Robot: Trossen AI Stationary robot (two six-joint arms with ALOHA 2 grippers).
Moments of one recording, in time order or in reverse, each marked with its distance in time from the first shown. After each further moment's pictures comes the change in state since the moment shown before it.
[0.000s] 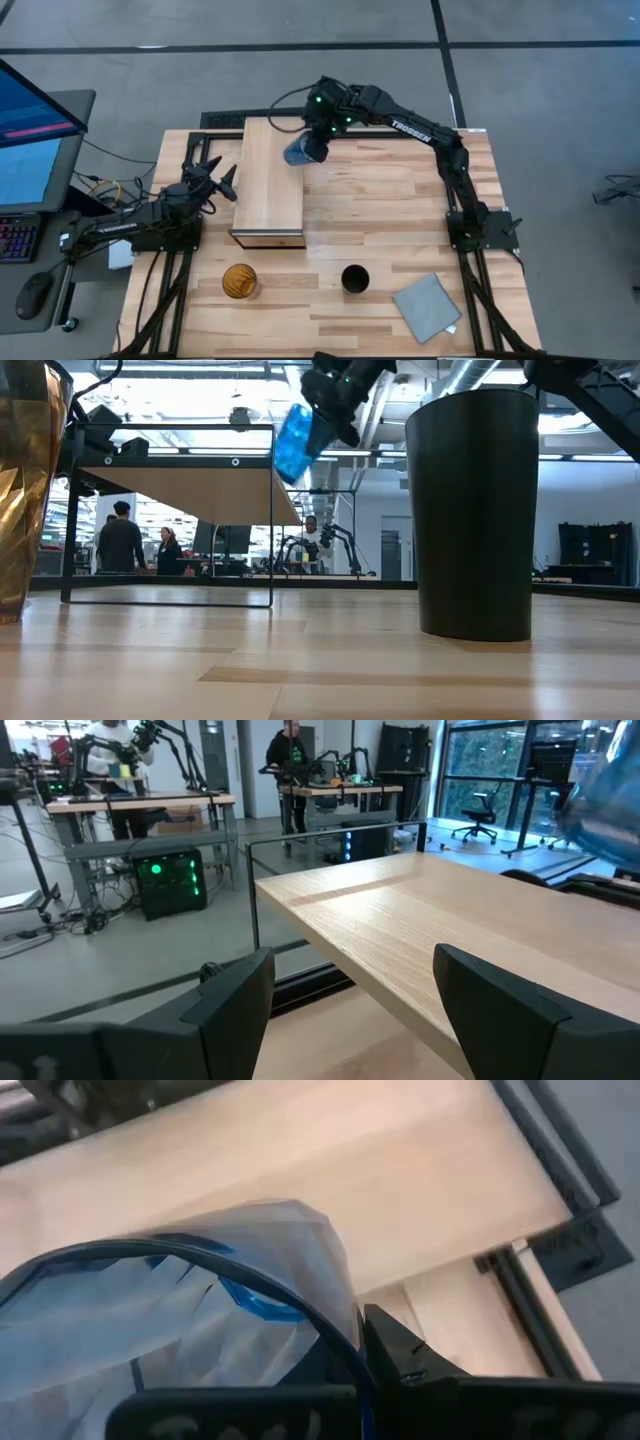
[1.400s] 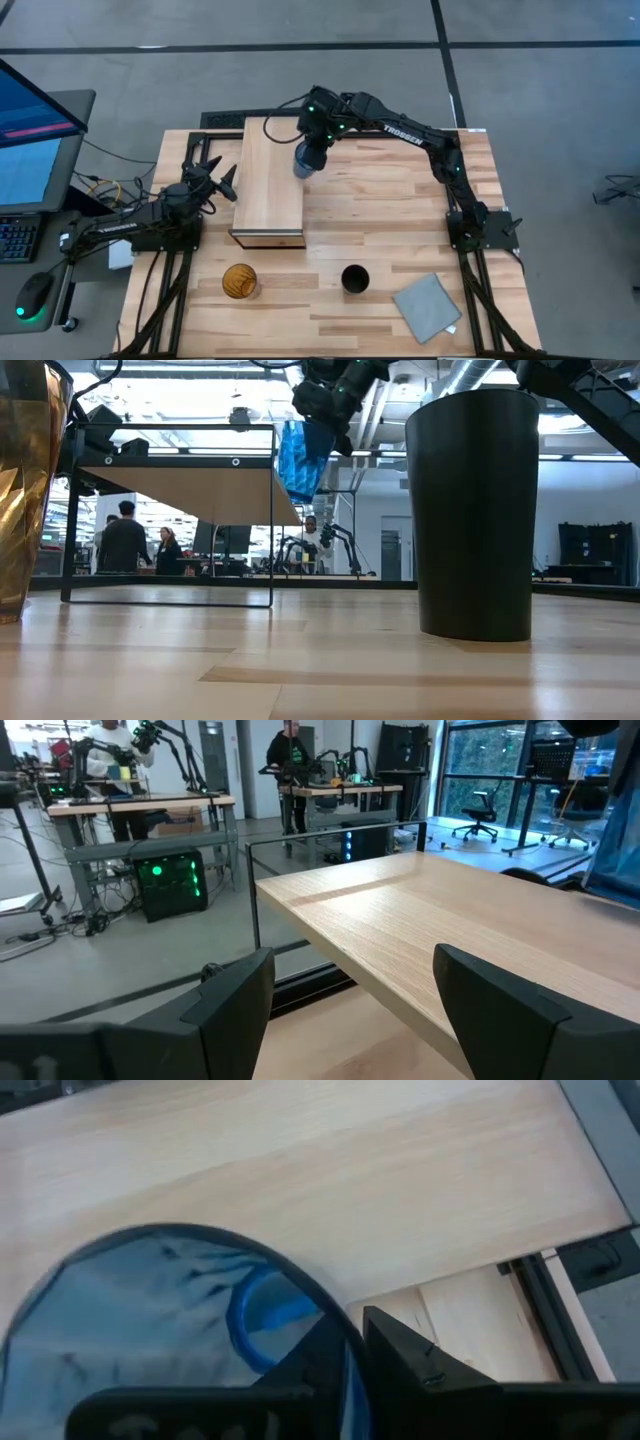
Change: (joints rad) left arm 0.000 0.000 0.000 0.000 0.000 0.008; right arm 0.026 0.047 -0.003 0.001 0.003 -0.051
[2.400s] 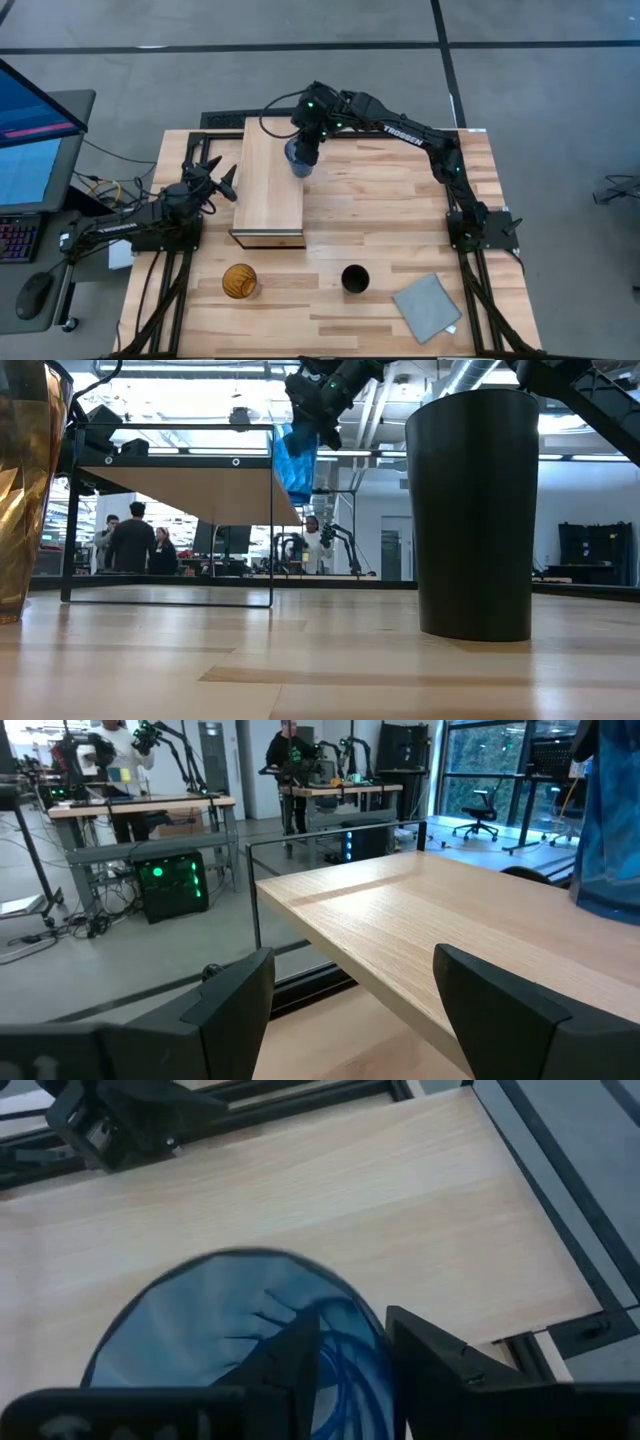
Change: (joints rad) left arm 0.000 0.000 0.000 0.000 0.000 0.008; right arm 0.005 -0.001 0.000 0.150 -0.003 0.000
